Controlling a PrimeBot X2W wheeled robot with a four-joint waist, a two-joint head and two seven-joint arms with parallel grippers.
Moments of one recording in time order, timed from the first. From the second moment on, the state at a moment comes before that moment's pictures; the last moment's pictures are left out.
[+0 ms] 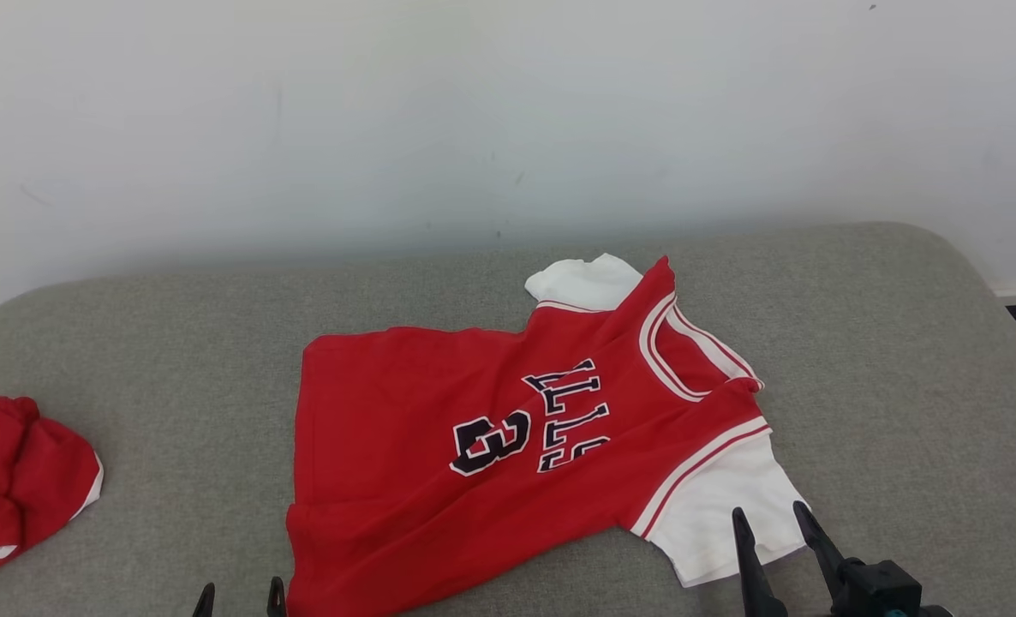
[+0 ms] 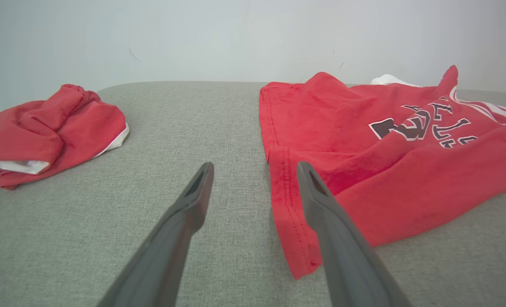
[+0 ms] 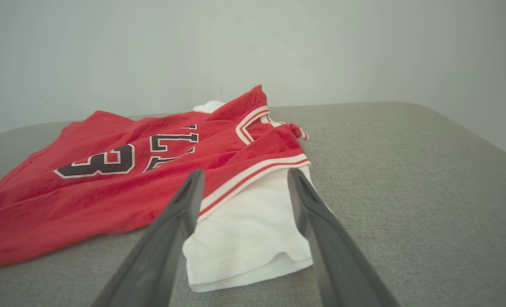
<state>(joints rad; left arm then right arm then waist) 0.07 0.05 0.03 0.33 -0.11 -0.06 -0.26 0.00 -0.05 -0.01 0.38 0.07 0.13 -0.26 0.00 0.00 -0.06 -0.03</state>
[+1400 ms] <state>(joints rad) 0.02 0.05 -0.10 0.53 -0.23 -0.09 -0.26 -0.04 -0.05 -0.03 0.37 0.07 0.13 -0.26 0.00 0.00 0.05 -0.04</state>
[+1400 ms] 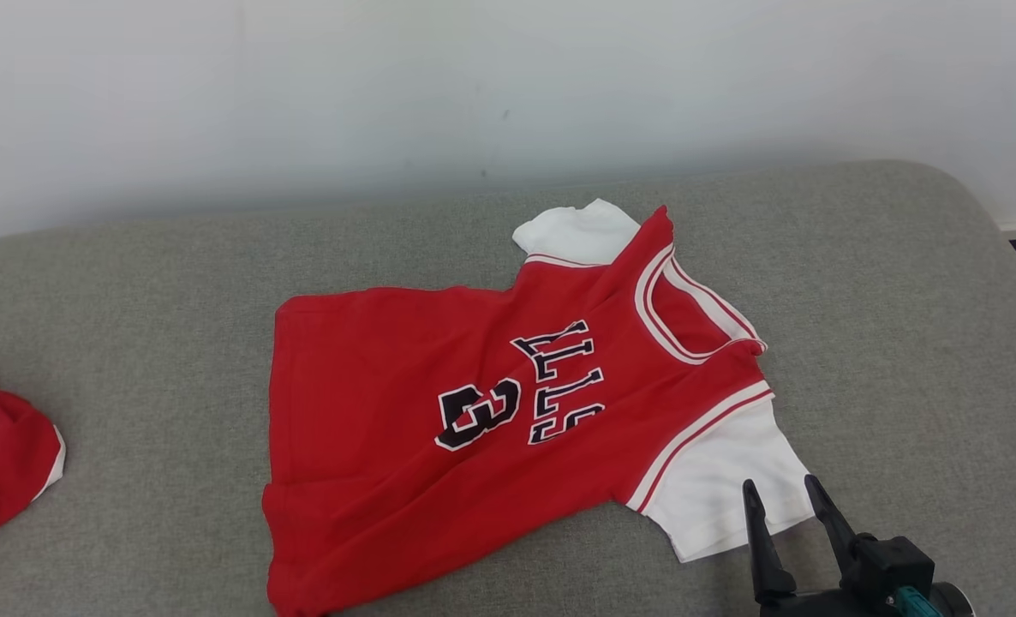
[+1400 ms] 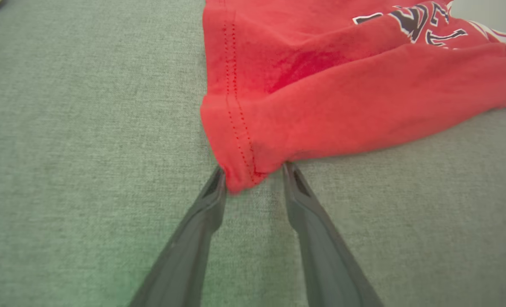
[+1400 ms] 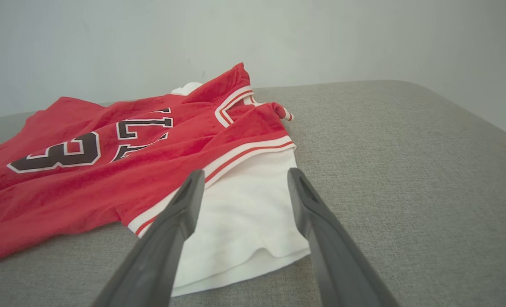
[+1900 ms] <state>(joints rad) 0.00 0.05 -0.11 0.54 -0.23 -0.11 -0.26 -0.10 -0.05 -0.19 0.48 0.07 0.13 -0.26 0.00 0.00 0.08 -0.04</state>
